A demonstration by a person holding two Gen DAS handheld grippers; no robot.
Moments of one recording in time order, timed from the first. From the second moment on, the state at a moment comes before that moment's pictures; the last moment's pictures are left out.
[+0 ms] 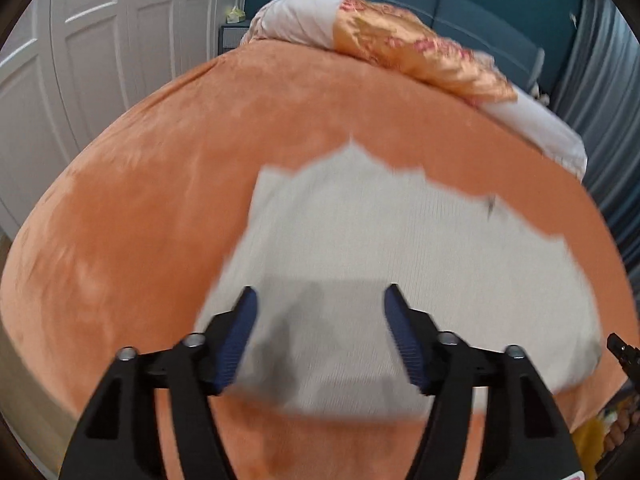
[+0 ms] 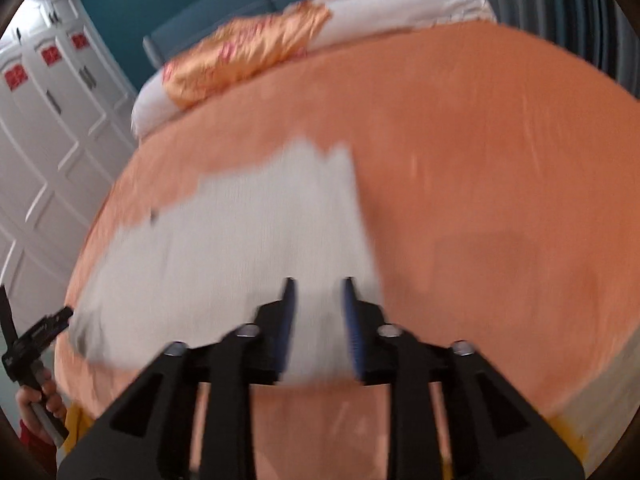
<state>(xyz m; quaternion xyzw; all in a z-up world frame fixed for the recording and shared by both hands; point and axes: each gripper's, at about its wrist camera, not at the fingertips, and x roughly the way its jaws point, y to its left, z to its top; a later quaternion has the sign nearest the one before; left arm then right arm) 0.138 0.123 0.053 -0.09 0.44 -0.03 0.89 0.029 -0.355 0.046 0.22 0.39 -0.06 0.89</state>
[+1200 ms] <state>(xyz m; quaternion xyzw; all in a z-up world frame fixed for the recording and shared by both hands) 0.172 0.091 0.075 -0.12 0.42 -0.06 0.90 0.082 -0.266 0.053 0.17 0.41 0.04 0.90</state>
